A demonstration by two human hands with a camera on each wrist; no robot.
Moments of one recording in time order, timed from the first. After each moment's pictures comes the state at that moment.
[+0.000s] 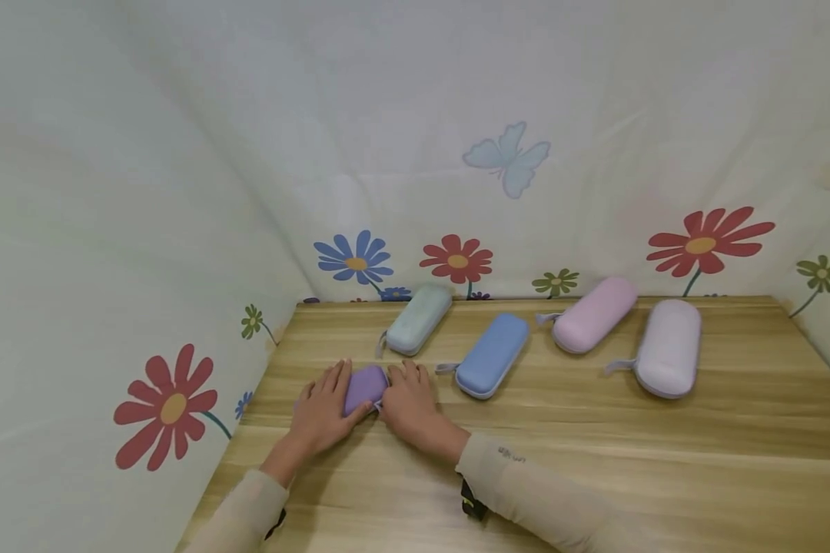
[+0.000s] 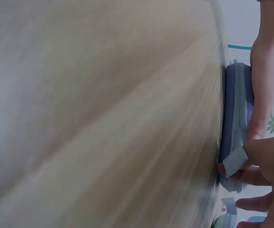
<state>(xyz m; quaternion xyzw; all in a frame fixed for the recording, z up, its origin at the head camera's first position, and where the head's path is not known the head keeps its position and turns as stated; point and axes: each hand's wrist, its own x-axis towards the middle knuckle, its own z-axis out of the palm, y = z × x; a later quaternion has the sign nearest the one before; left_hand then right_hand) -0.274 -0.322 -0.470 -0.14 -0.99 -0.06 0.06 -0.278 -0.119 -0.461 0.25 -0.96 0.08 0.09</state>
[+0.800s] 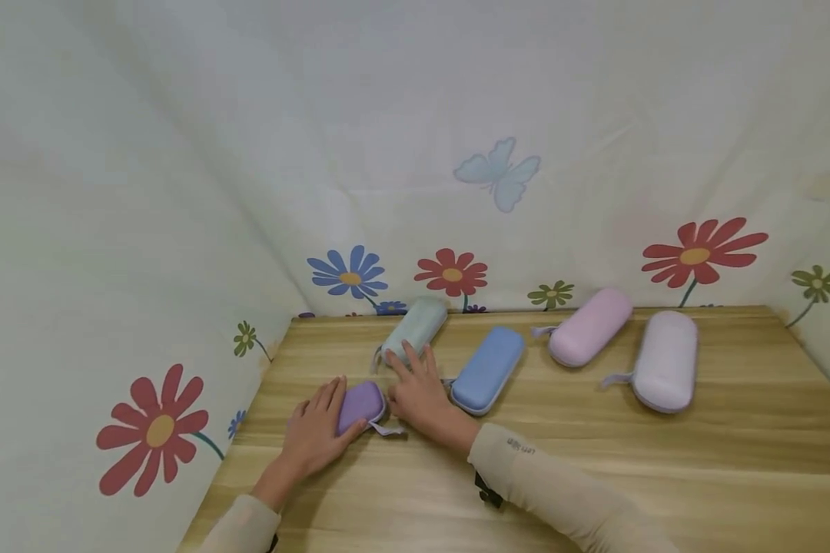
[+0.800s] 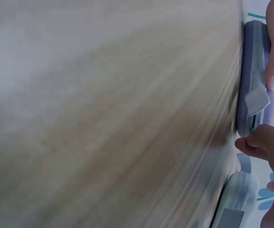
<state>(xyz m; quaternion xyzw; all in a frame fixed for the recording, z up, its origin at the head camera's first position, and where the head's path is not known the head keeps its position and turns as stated) -0.277 -0.323 -0.481 -0.15 -0.98 -0.06 0.10 -0.319 -0.082 -0.462 0.32 -0.93 0.03 0.17</state>
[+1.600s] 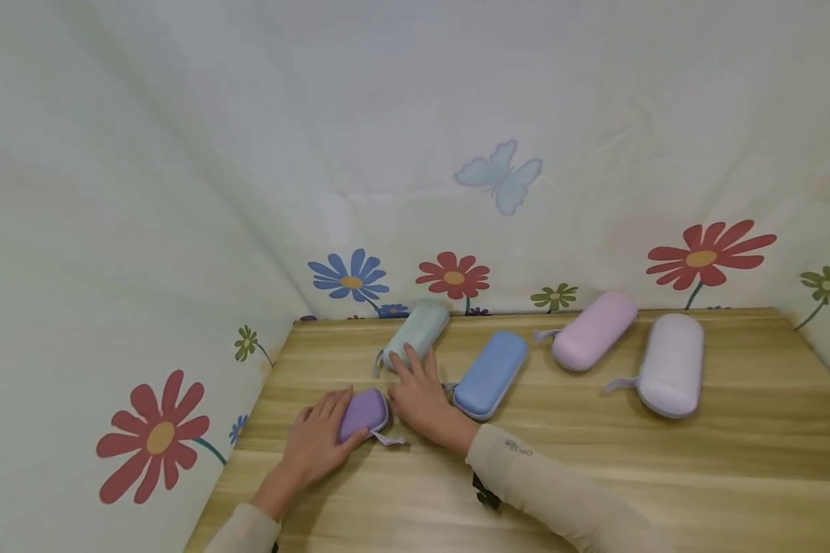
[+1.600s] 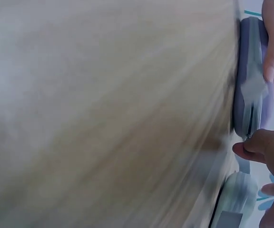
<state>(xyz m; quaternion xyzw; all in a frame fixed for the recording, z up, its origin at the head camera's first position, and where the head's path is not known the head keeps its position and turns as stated) -0.269 -0.327 -0.482 -0.18 -0.98 -0.05 0.10 -0.319 -0.088 -0.460 0.30 -0.94 0.03 0.16</state>
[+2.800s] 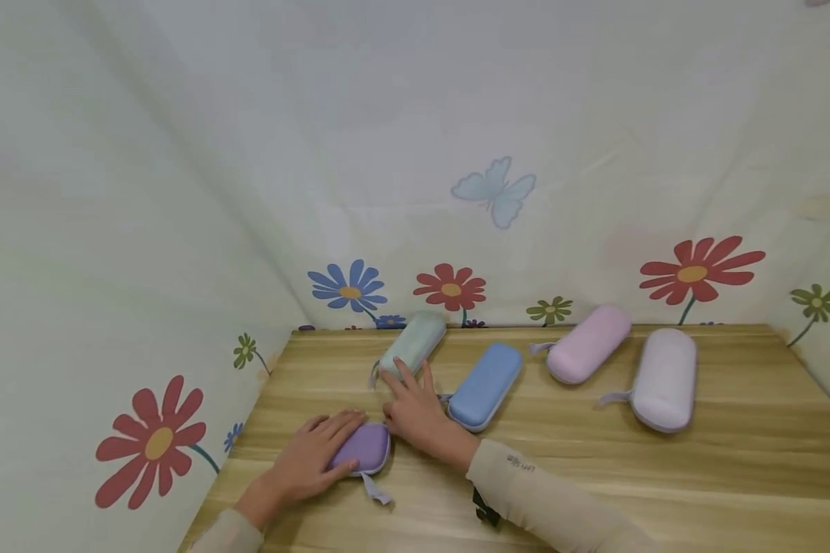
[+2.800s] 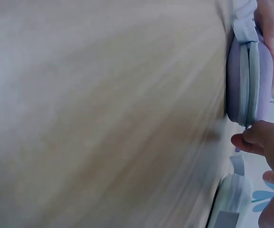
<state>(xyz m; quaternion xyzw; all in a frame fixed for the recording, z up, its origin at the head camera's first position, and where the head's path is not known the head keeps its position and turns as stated) -0.267 -0.343 -0.481 -0.37 -0.92 -0.05 0.11 -0.314 -0.083 -0.461 0.34 -0.93 0.04 0.15</state>
